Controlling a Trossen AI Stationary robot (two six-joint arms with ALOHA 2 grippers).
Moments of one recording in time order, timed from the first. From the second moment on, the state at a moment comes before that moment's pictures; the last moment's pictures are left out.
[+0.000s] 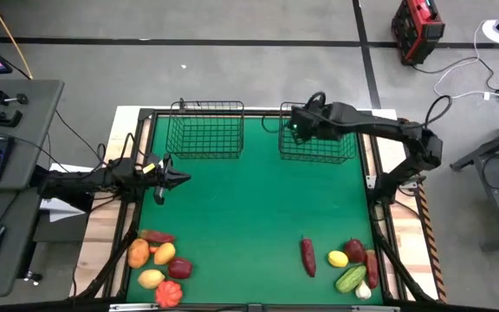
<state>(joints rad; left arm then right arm) 0.02 0.00 0.01 0.01 -0.03 -0.36 -0.35 1.56 1.43 -1.24 0.57 0.77</state>
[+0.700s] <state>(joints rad) 0.02 0.00 0.01 0.01 -0.03 -0.36 -0.36 1.52 1.34 -1.17 0.44 0.57</state>
